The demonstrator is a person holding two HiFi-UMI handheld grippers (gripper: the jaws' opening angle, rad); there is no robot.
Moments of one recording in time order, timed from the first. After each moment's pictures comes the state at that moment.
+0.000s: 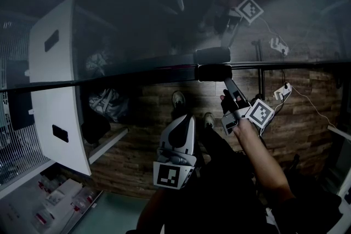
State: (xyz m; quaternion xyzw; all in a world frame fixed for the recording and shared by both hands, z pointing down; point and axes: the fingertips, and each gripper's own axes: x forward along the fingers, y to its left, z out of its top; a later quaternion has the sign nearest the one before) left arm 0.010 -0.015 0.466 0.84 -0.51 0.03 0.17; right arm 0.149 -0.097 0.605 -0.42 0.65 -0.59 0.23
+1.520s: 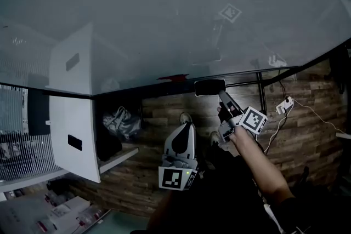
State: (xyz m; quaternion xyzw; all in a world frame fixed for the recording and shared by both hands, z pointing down) left arm 0.033 0.012 0.406 0.85 -0.52 0.00 0.11; right arm 0.158 -0.079 0.555 -0.40 0.67 -0.58 0.25
